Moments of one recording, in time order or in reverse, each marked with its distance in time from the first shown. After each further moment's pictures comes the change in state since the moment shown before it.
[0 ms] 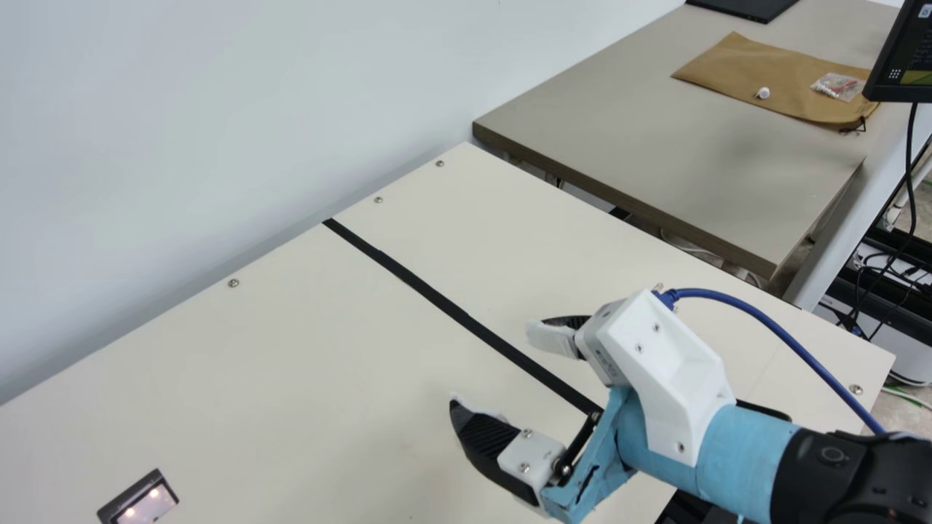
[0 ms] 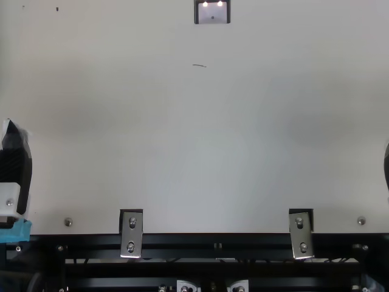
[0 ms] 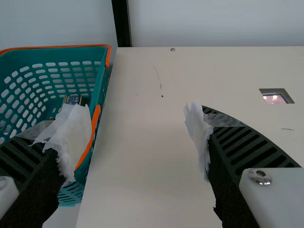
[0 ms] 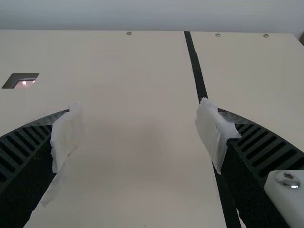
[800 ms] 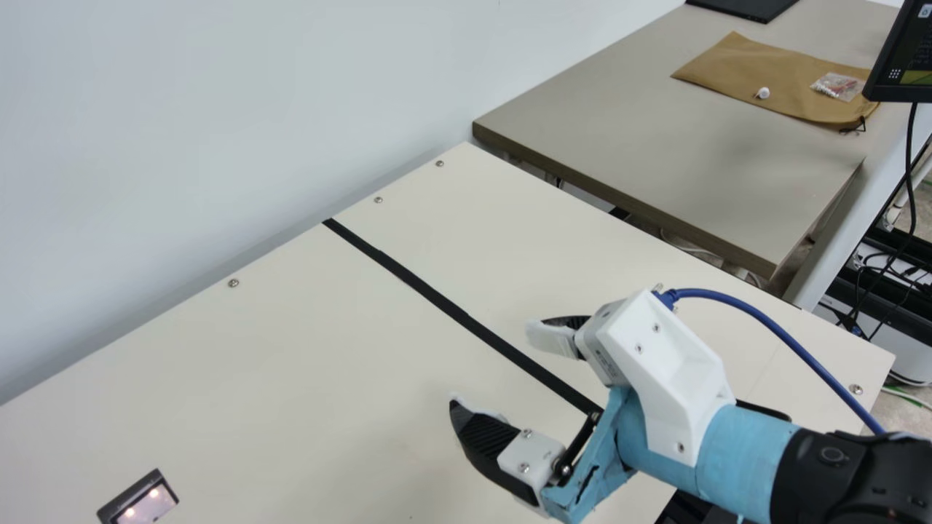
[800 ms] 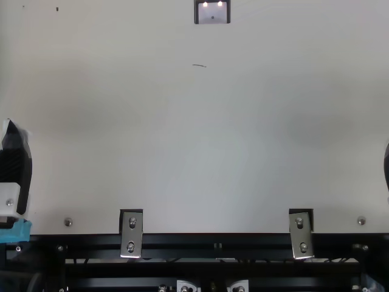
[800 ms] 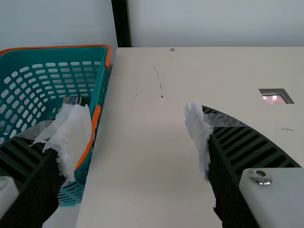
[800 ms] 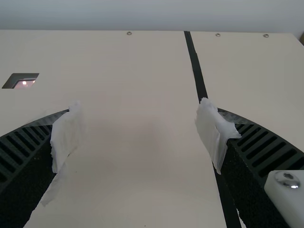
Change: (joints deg) left arm 0.0 0.0 0.0 0.0 0.0 0.0; right arm 0.0 0.0 0.0 0.0 0.0 0.0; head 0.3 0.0
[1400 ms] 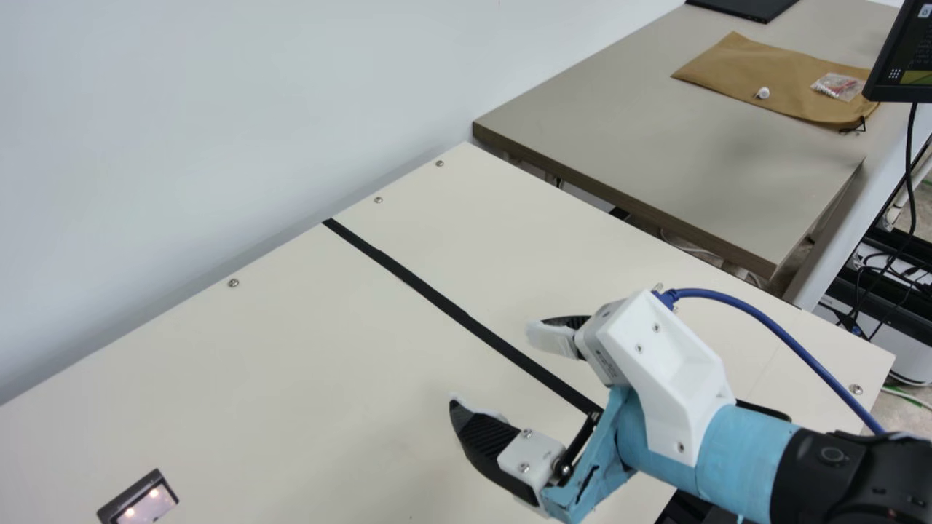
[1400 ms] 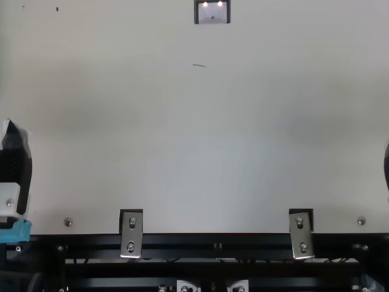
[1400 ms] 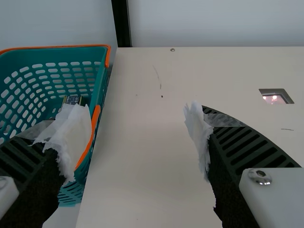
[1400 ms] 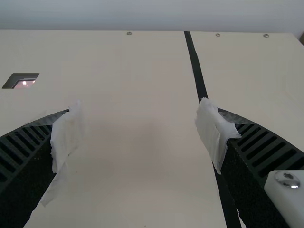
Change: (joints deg) left arm 0.0 0.0 0.0 0.0 0.0 0.0; right arm 0.0 0.0 0.0 0.0 0.0 0.0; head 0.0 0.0
